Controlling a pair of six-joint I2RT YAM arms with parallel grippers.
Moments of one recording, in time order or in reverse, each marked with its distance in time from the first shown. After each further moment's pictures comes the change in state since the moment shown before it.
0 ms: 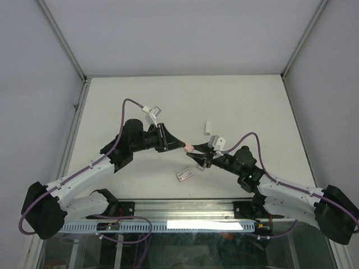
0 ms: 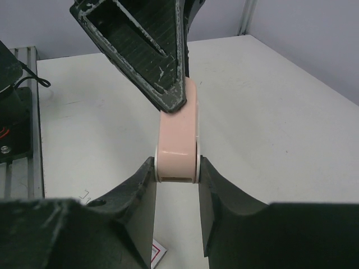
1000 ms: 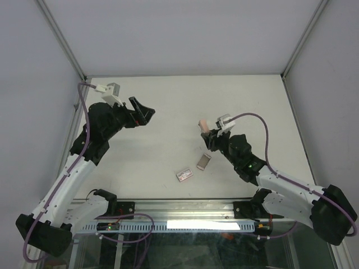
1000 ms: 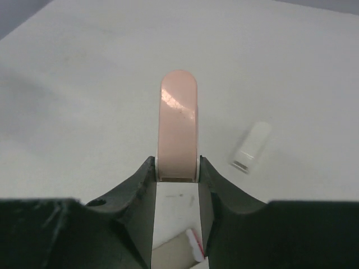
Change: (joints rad) left arm 0.297 -0.131 0.248 -0.316 -0.274 0.344; right arm -0.086 0.040 0.137 -0.319 0.406 0.185
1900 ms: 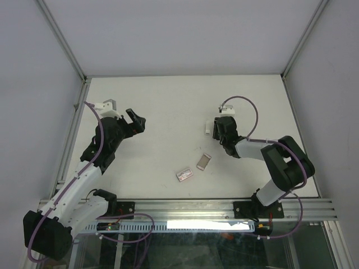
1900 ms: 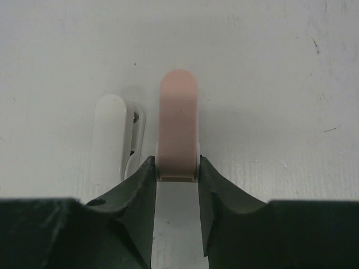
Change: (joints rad) left arm 0.061 -0.046 -0.291 0.146 -0.311 0.003; right arm -0.295 0.628 0.229 -0.047 0.232 0.194
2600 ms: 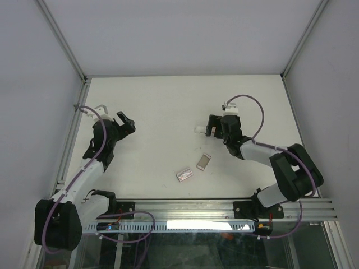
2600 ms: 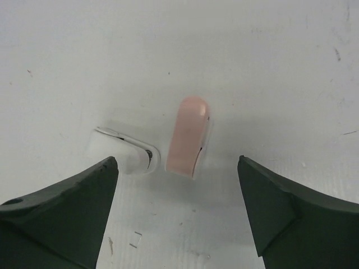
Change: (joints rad) left arm 0.137 0.098 -0.127 0.161 -0.038 0.012; right arm -0.008 -0.051 -0.001 -0.024 -0.098 0.067
